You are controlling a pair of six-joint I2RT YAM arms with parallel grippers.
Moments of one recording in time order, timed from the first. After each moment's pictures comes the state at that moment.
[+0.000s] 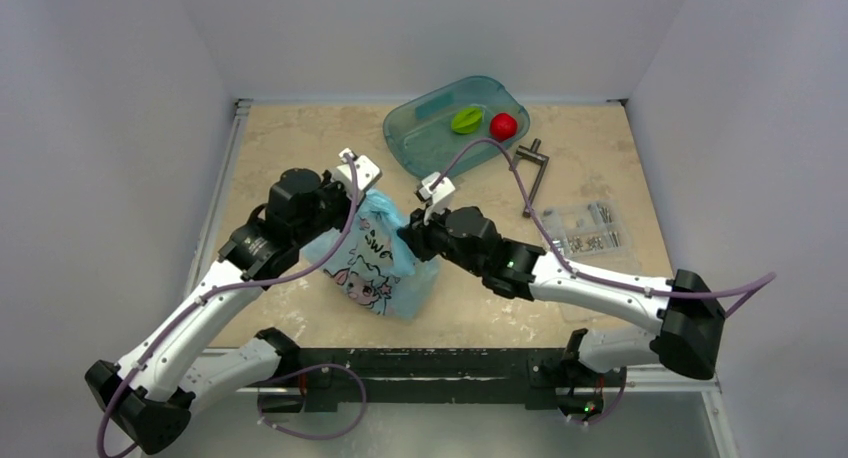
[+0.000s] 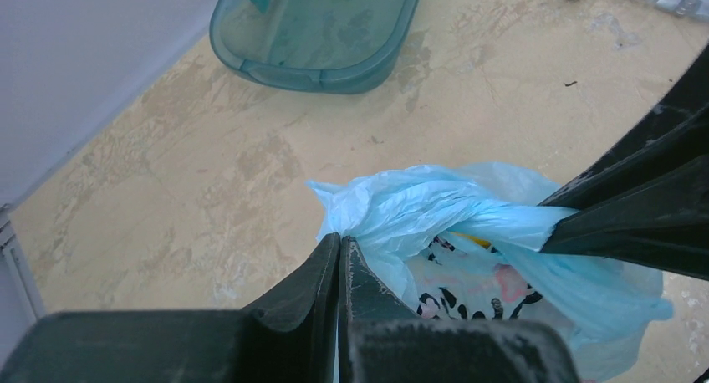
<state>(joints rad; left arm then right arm) -0.59 0.94 0.99 -0.44 0.01 0.27 1.06 1.31 0.91 0.11 0.21 0.29</state>
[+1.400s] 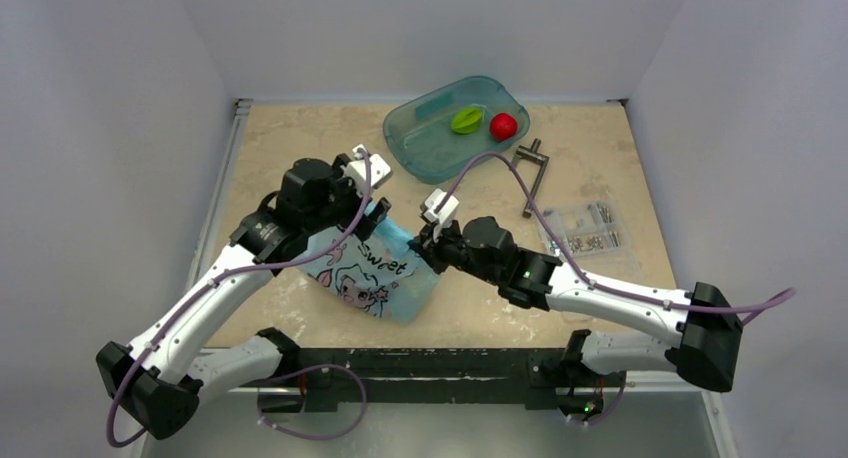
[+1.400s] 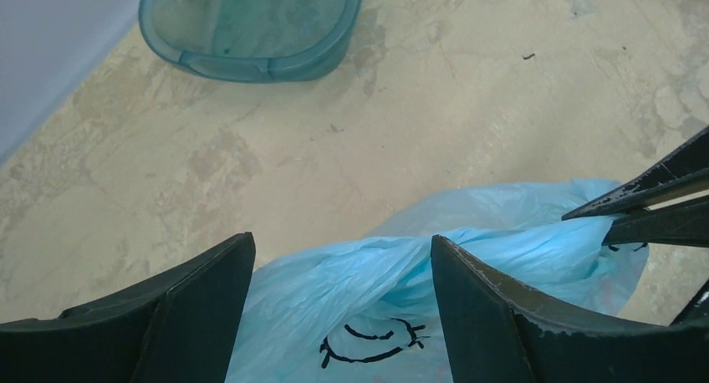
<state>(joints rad) -0.58 1.03 1.04 -0.48 0.10 0.27 1.06 1.18 0.79 0.12 0.12 0.11</state>
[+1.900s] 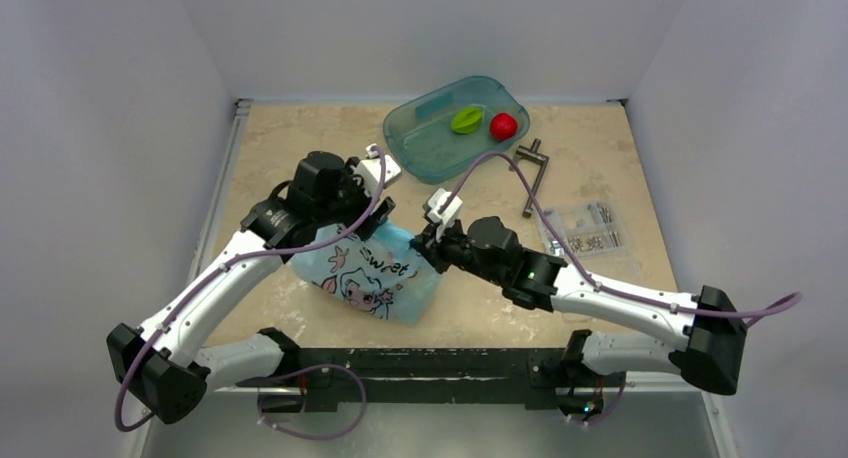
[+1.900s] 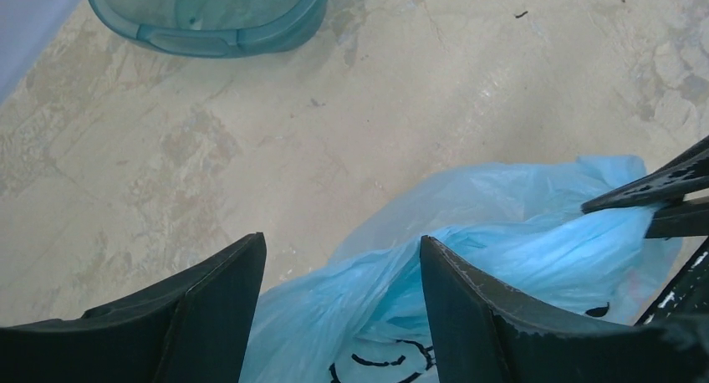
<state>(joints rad) -0.58 1.11 1.10 -0.57 0.15 0.30 1.06 1.16 0.79 0.11 0.11 0.09</state>
